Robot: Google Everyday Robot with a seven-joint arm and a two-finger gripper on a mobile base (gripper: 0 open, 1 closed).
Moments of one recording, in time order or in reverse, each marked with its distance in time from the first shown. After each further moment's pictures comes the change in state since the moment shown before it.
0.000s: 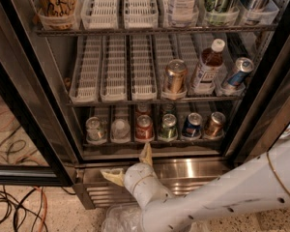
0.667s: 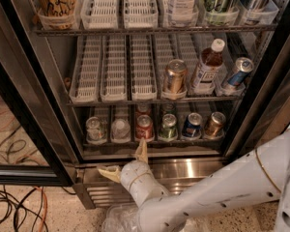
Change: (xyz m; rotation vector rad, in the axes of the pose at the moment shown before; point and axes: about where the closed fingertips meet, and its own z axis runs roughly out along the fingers) arm -0.011 0.006 0.016 -0.001 -0.079 -0.039
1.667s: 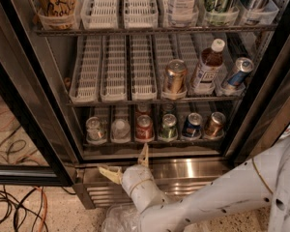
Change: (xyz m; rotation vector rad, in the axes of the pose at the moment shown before) arm 0.009 -0.003 -0.002 0.036 -0.087 0.212
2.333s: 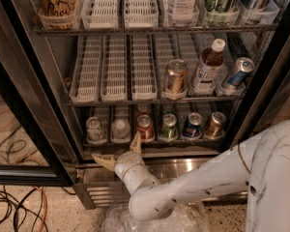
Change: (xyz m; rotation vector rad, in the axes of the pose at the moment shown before) arm -0.006 0.002 0.051 -0.013 0.018 -0.095
